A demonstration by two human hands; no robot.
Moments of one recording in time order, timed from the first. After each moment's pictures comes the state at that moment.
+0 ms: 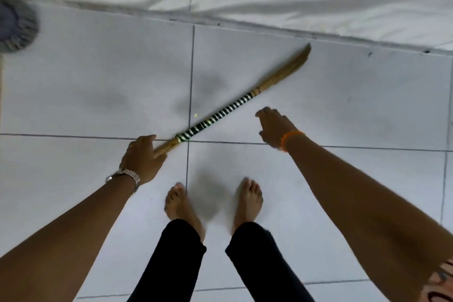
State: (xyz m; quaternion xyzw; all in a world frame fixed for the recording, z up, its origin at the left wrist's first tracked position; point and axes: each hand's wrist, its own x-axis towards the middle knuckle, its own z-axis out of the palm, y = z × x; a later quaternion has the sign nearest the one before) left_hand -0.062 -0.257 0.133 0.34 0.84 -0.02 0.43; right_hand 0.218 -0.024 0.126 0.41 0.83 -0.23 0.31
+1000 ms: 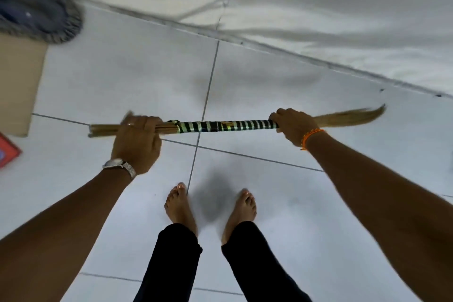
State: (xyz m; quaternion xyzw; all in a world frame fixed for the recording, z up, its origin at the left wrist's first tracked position) left_hand -0.093 -0.240 0.206 0.52 0.84 0.02 0.16; right_hand 0.199 0.053 0.191 0.24 0.91 -0.13 0.32
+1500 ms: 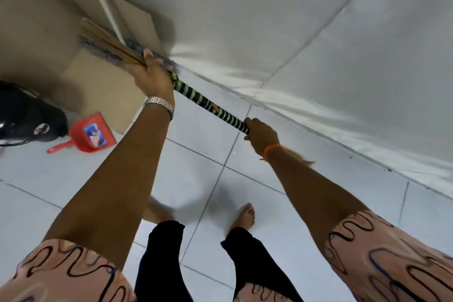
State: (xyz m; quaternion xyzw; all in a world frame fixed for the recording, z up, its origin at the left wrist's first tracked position) left_hand -0.228 -0.230 0.653 -0.17 0.63 0.76 0.07; right_hand 0.006 -0.087 0.530 0.29 0.92 -0.21 0.17
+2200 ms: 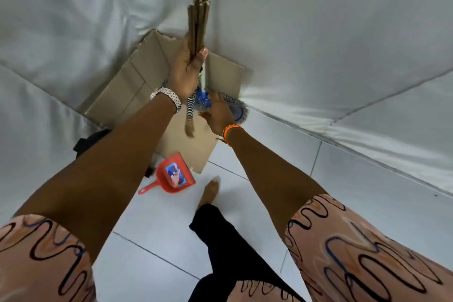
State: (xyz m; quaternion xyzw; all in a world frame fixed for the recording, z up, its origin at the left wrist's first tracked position) left_hand -0.584 -0.431 0.696 0.33 0.73 0.57 0.17; right_hand -0.485 -0.369 0.578 0.26 0.84 -0.47 -0.03
